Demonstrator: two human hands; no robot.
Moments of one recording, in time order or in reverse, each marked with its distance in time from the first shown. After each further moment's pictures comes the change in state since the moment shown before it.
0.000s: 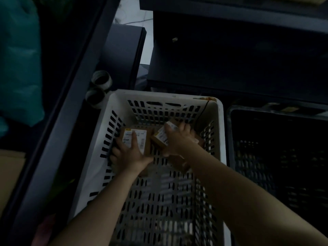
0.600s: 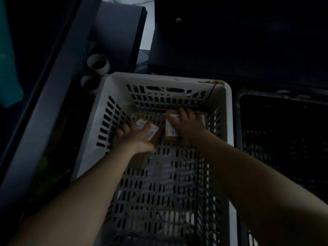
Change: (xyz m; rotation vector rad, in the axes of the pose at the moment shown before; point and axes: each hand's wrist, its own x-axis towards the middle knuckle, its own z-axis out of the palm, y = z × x) left_hand 0.031 0.012 -0.008 0.285 -0.234 0.221; right_hand 0.041 0.044 0.035 -0.356 0.142 -0.204
